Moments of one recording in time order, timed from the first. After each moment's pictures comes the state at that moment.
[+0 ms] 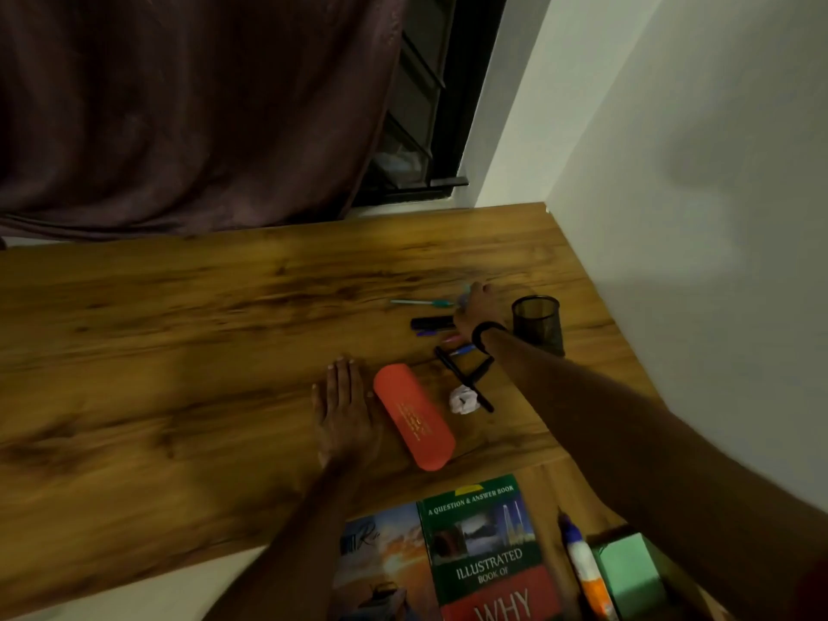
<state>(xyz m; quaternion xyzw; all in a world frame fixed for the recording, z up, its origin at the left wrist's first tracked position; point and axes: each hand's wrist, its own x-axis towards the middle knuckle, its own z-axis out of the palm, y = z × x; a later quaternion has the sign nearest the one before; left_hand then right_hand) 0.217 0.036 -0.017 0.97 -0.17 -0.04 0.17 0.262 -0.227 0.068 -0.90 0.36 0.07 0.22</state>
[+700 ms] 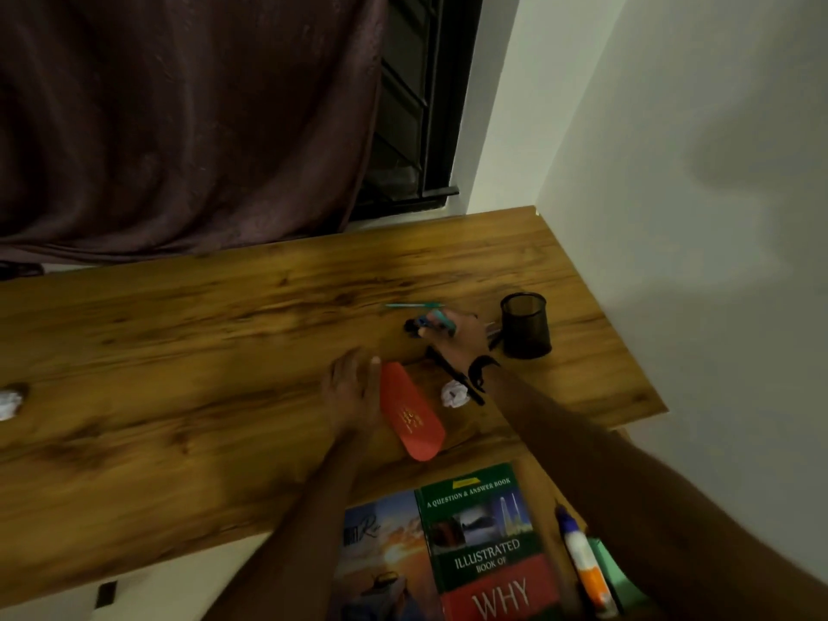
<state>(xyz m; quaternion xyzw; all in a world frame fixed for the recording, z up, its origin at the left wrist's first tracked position) 0.217 0.017 0.047 0.90 -0.09 -0.02 0.43 0.200 -0.181 0.087 -0.86 0.27 -0.04 0.44</state>
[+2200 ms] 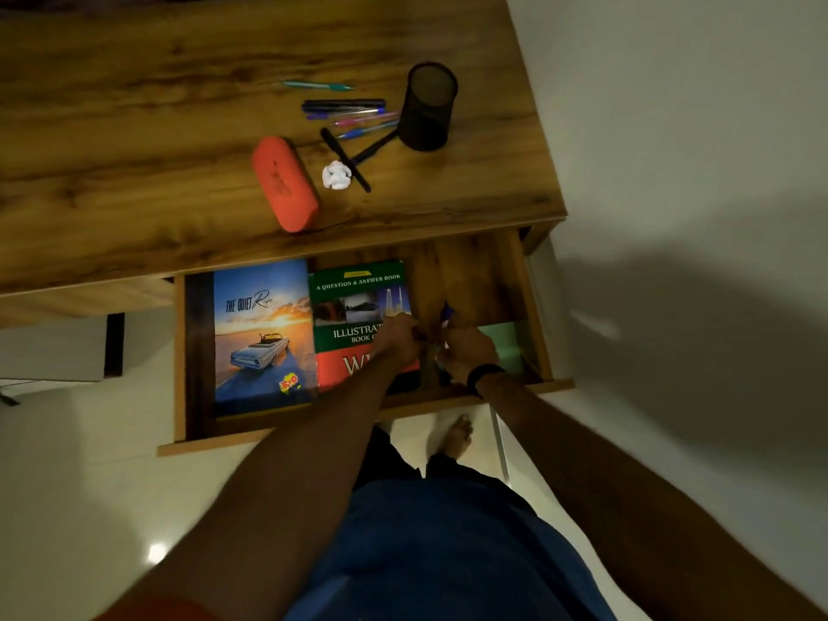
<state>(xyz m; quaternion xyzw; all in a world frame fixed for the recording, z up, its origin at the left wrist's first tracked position) -0.096 -0.106 -0.039 0.89 -0.16 -0.35 0.24 -0.177 -0.228 -0.025 -0.93 0.18 0.22 0.25</state>
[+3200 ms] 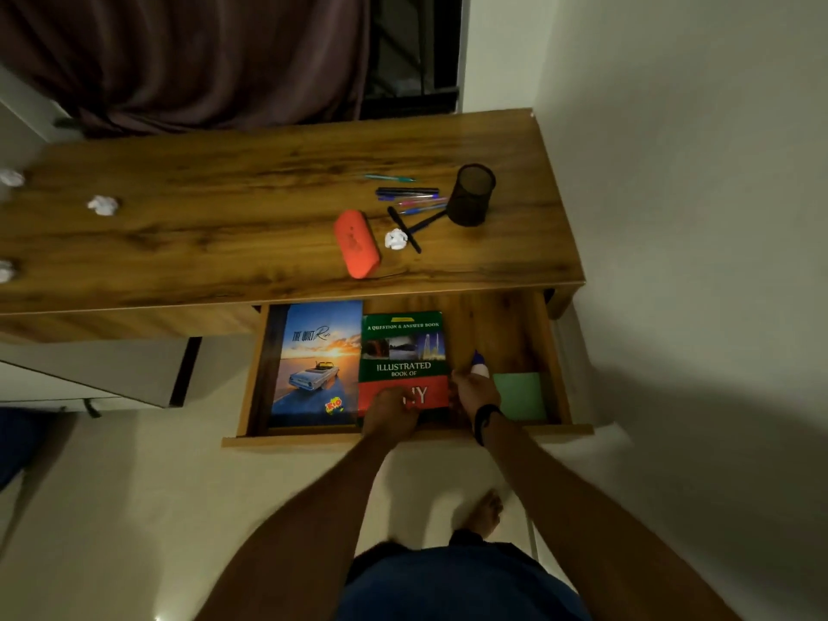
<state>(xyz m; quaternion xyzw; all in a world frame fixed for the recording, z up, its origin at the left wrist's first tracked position) -0.165 -0.030 0.008 0.91 -0.02 -0.27 0.31 -0.186 -0.181 0.003 -0.67 0.46 0.10 0.57</state>
